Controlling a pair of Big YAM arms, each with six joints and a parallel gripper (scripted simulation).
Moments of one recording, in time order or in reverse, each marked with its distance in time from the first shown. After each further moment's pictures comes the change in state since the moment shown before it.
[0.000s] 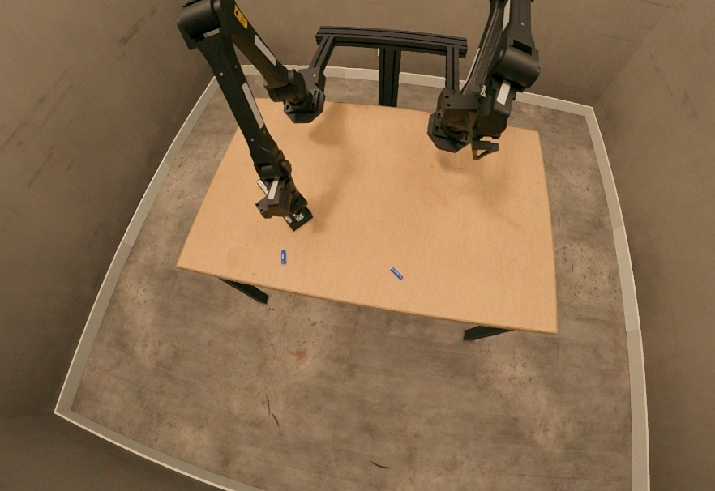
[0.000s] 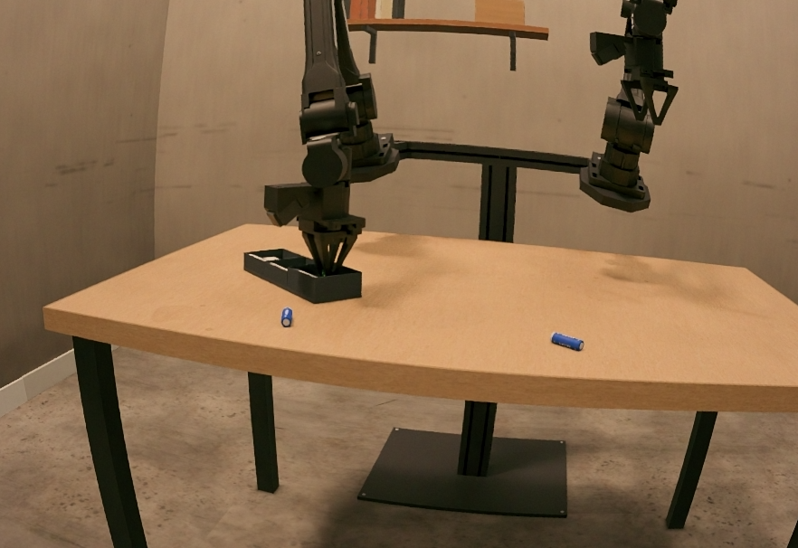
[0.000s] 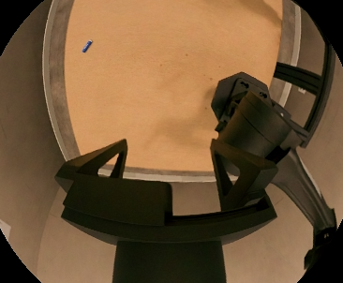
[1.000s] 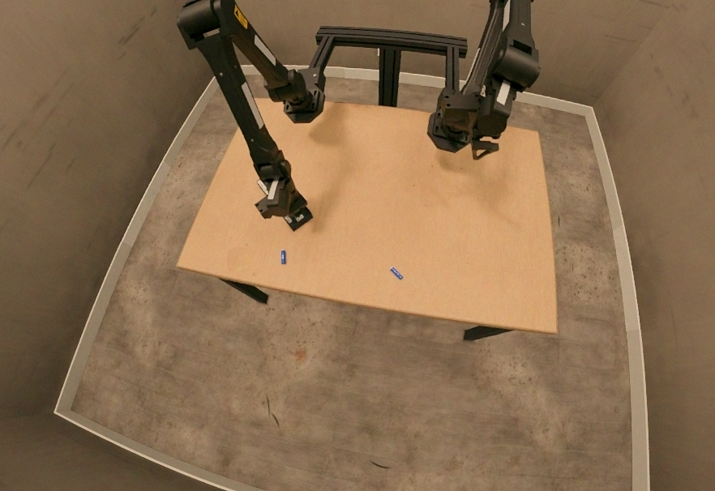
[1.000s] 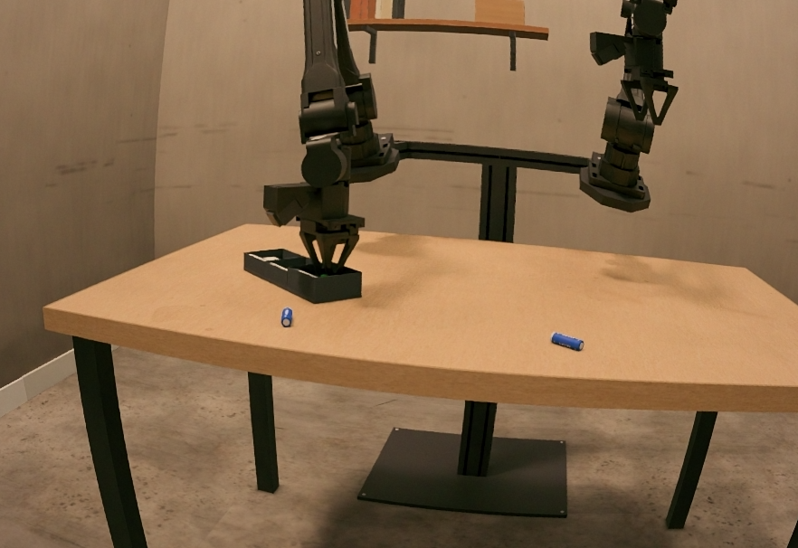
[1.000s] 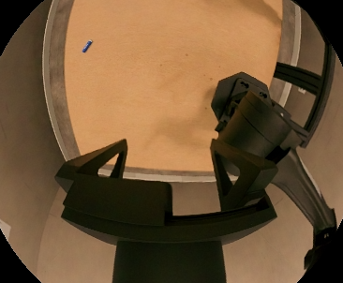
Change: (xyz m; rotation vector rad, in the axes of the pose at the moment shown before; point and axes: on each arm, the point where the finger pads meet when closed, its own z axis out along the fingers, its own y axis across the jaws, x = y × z) left arm 0.000 0.000 0.000 0.000 0.000 0.000; right arm -0.001 0.000 0.000 0.000 0.000 -0.003
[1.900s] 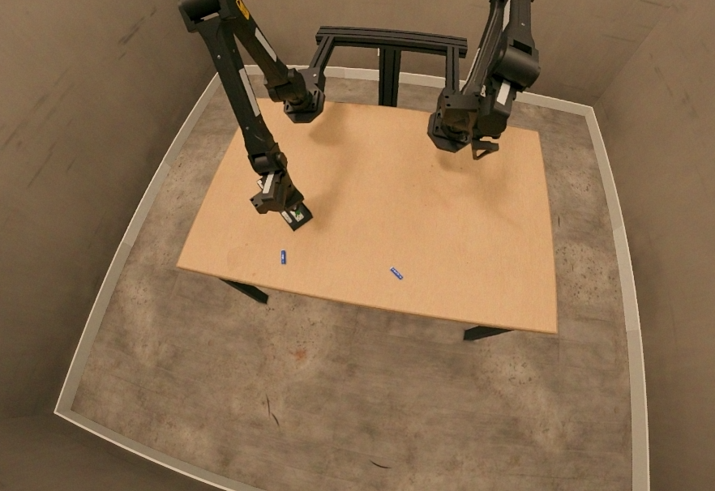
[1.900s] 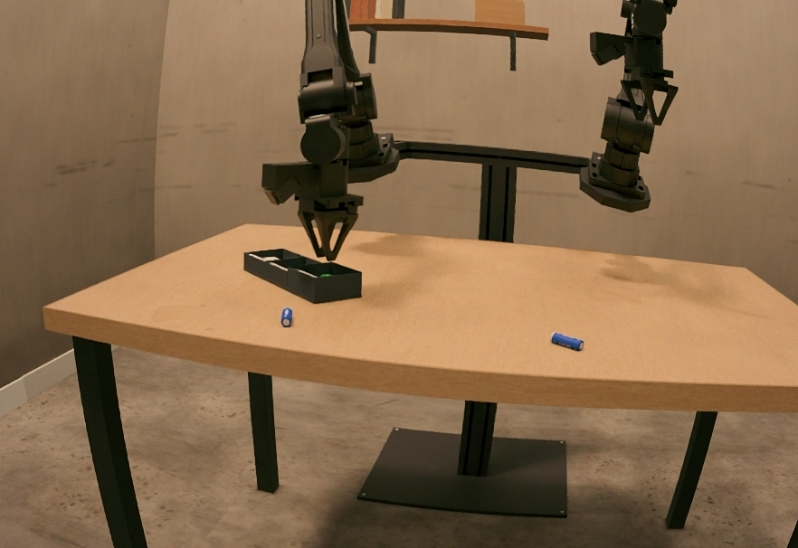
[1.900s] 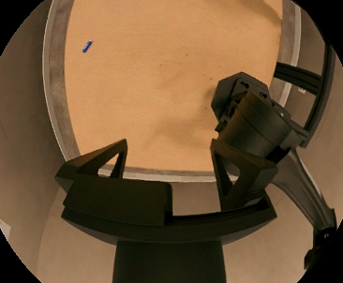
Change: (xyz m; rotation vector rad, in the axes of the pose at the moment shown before) left arm 0.000 0.000 0.000 0.000 0.000 0.000; right arm -0.003 -0.001 -0.033 -0.003 -0.002 0.004
